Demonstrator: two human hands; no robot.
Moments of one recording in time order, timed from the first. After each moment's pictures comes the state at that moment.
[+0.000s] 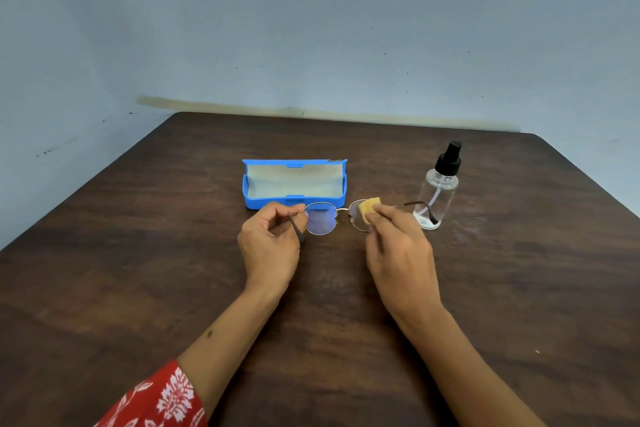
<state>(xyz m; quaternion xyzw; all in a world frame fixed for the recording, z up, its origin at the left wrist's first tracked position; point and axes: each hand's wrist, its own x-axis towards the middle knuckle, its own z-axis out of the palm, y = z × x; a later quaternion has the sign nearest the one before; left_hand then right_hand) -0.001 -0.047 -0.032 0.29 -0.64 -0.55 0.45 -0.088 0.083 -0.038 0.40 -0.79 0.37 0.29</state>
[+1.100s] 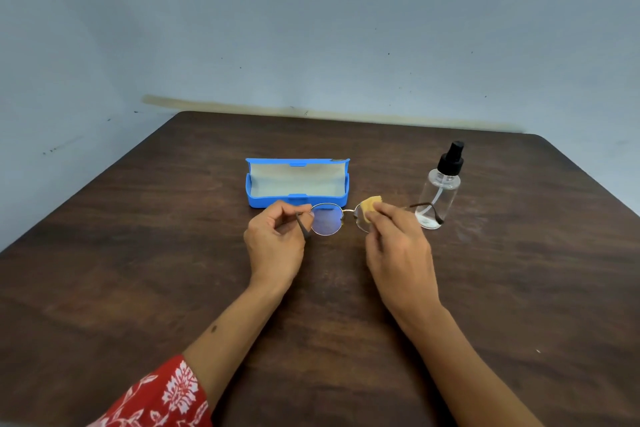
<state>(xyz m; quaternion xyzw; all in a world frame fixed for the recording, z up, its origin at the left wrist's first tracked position) -0.003 -0.047 -0.035 0.29 -0.66 -0.54 0.44 -0.087 0.080 -0.039 0.39 -0.79 0.37 0.30</state>
